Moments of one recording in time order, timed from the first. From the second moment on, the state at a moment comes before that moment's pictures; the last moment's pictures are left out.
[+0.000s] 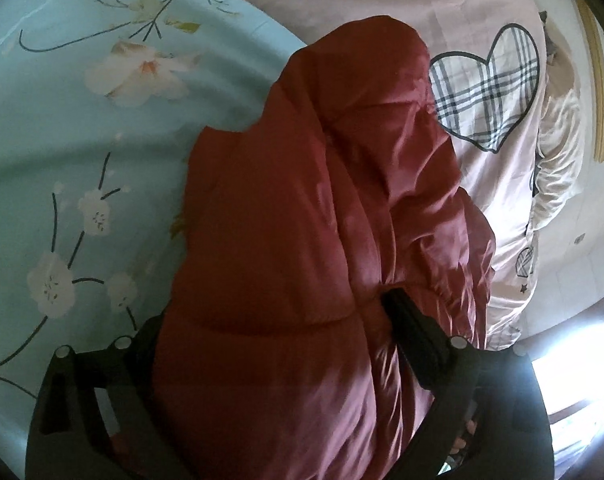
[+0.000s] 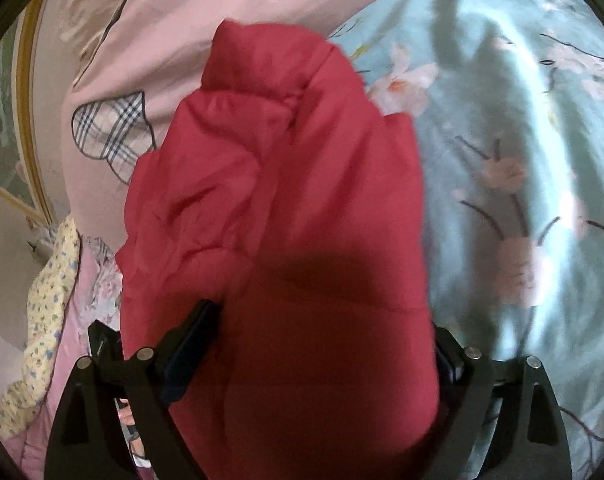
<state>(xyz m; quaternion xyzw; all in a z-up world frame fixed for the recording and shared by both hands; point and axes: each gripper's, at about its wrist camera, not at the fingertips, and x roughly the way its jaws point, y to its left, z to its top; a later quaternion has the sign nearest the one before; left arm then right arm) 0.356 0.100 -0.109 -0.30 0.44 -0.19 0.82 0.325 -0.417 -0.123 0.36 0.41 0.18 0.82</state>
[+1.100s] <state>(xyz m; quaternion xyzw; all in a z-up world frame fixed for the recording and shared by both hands) 0.180 0.117 -0.058 -0.24 0.43 -0.23 0.84 0.156 -0.398 -0.070 0.34 0.43 0.21 0.81</state>
